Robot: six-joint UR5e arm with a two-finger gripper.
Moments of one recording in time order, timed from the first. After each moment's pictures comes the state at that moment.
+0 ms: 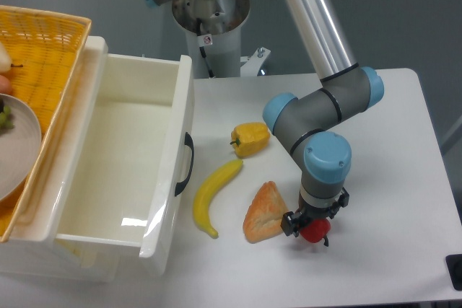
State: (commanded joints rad) arm 2.55 -2.24 -1.46 -0.90 1.56 0.05
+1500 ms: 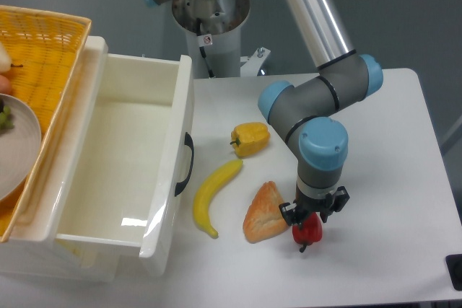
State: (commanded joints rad) arm 2.54 -2.17 -1.46 -0.92 1.55 0.29
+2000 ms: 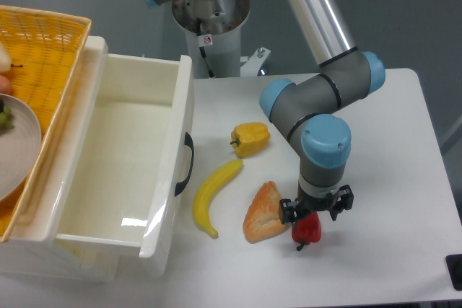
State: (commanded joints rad) arm 2.54 -2.20 -1.46 -0.91 1.55 0.34
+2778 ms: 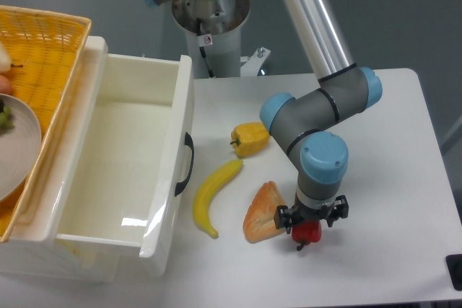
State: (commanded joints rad) arm 2.54 -2.25 -1.45 -0.91 1.55 0.35
